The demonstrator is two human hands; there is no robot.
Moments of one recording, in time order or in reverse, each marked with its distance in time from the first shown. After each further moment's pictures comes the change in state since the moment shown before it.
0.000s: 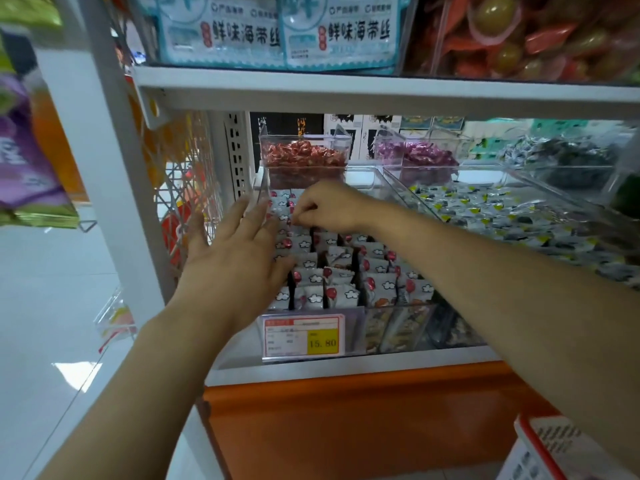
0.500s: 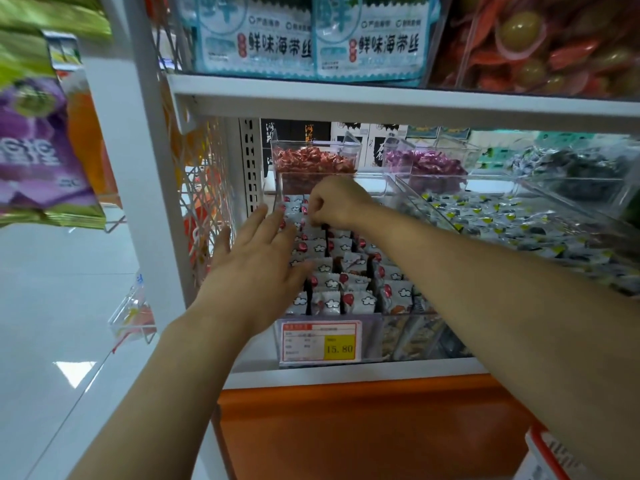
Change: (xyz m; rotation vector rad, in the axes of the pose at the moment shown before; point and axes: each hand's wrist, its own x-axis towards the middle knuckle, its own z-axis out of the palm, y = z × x) left_hand 0.000 -0.002 0.003 -0.189 -0.014 0.018; right_hand 0.028 0.007 0.009 -0.066 0.170 0.123
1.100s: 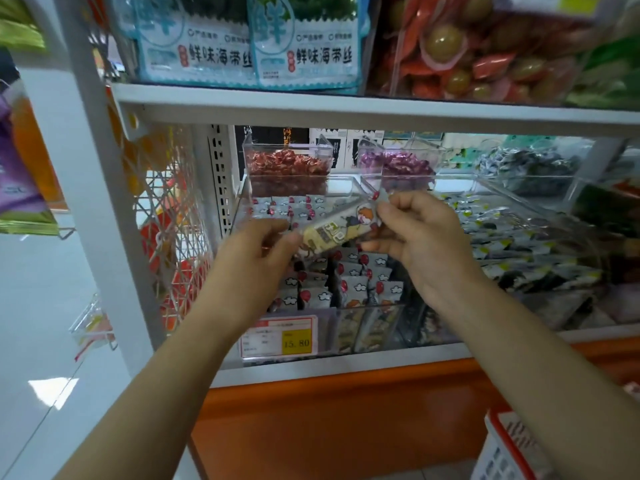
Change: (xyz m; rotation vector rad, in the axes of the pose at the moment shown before) left_hand -0.009 0.049 -0.010 -0.850 0.181 -0.088; right_hand -0.157 0.020 -0.051 1.237 0.459 0.223
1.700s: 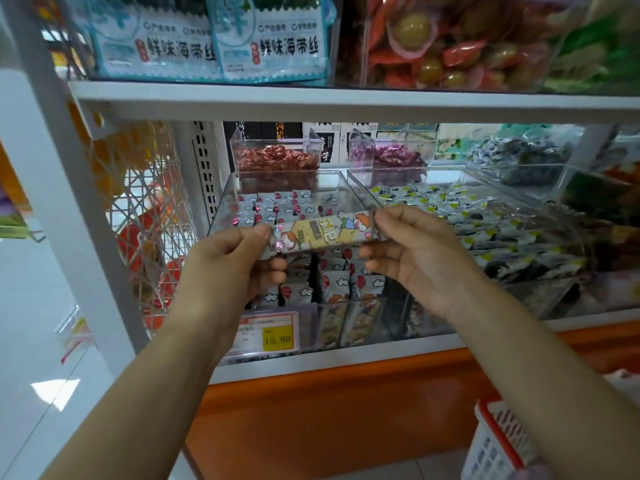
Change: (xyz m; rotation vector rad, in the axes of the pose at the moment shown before) left_hand -0.009 0.006 0.009 -0.661 0.073 -0.316; right_hand -0.007 0.004 -0.024 0.195 -0.117 0.212
